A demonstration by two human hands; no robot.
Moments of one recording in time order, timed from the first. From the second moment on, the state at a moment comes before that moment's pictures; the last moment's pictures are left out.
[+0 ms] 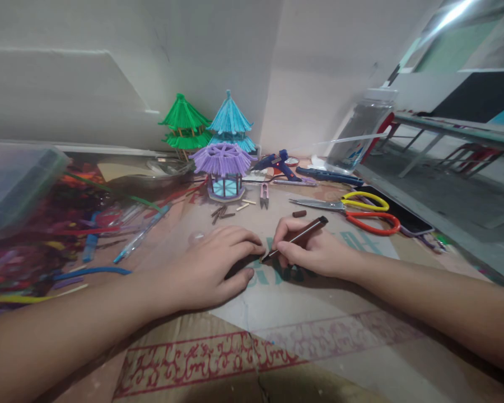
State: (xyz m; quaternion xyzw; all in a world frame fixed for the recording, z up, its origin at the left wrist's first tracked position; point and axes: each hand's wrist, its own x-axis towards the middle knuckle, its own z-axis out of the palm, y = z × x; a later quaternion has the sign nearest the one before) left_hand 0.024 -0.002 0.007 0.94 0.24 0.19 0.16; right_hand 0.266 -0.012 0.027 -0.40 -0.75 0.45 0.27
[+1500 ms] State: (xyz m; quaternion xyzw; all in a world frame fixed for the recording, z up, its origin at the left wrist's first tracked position) left_hand 0.024 -0.002 0.008 0.95 0.23 0.18 0.14; right_hand 0.264 -0.012 0.027 -0.40 -0.75 0.43 0.29
